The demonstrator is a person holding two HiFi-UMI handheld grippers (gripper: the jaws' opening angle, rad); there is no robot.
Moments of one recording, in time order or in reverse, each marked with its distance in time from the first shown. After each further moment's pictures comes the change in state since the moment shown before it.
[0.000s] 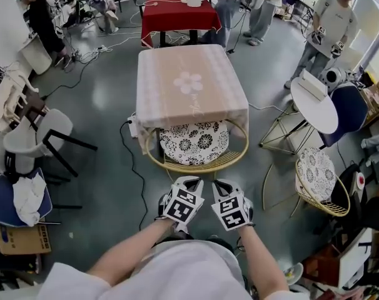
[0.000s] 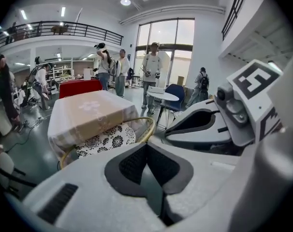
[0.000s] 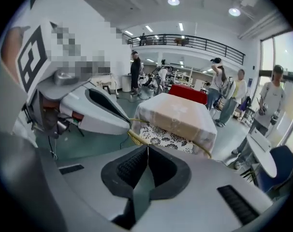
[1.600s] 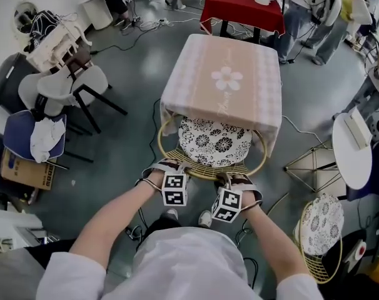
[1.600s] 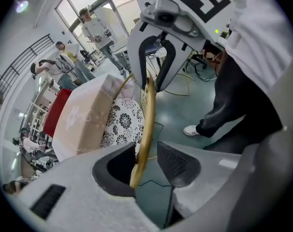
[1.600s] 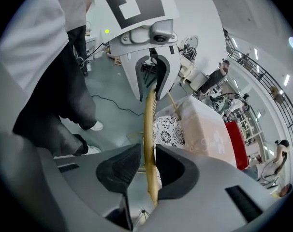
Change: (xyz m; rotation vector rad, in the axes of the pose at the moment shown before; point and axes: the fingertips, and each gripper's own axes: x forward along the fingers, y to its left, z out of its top) left arm 0.088 0.056 -0.065 0.703 0.541 0.084; right arm 0.091 -0.051 -0.061 -1.033 0.099 0.388
